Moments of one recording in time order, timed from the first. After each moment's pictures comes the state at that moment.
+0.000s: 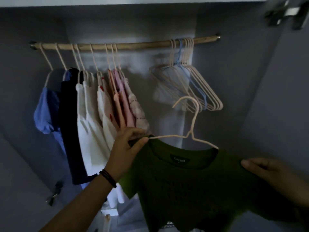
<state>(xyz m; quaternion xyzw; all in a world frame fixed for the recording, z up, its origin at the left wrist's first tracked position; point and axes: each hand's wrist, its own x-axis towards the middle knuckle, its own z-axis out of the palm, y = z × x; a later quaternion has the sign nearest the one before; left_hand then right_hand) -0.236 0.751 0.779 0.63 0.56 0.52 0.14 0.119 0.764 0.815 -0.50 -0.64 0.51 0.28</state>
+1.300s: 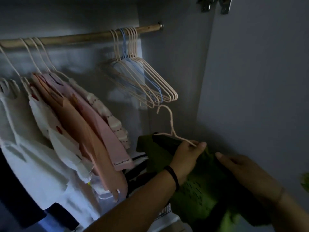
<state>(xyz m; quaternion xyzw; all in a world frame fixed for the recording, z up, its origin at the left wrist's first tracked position) -0.010 0.817 0.741 0.51 0.44 0.39 0.63 0.134 0.747 0.784 -0.66 -0.55 0.39 0.32</state>
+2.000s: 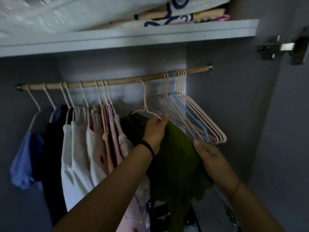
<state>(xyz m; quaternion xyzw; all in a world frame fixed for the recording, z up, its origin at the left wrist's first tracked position) -0.180 0.926 0.877 0.46 0.54 0.58 0.40 -0.020 0.883 0.833 -0.33 -0.59 0.51 0.52</state>
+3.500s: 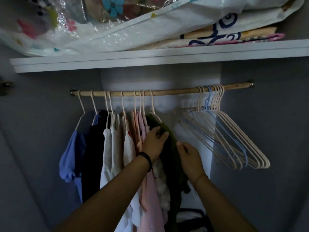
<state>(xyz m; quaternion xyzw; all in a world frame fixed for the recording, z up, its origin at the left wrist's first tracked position) -0.281 0.900 0.875 0.49 0.62 0.56 0.26 -0.161 0.927 0.825 -0.36 -0.63 0.48 0.49</state>
